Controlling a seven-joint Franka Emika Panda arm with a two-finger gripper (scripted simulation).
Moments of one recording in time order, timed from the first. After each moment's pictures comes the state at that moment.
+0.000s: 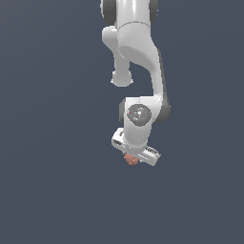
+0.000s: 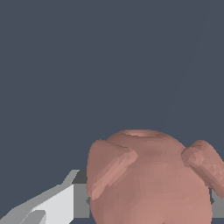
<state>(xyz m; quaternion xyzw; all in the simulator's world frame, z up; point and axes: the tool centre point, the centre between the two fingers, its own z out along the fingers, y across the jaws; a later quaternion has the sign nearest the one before) 0.072 0.049 0.064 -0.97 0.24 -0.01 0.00</state>
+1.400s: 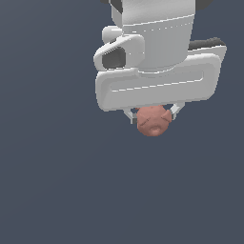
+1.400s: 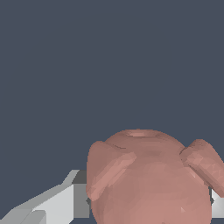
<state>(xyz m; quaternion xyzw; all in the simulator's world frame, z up) 0.130 0.063 0.405 -0.99 -0.01 -0.10 0.06</state>
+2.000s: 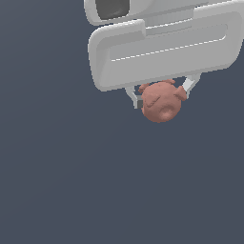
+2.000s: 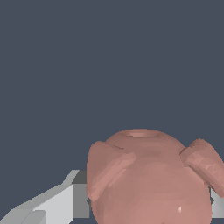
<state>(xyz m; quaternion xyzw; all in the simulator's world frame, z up) 0.134 0.066 0.459 -0.99 -0.05 -0.11 0.07</state>
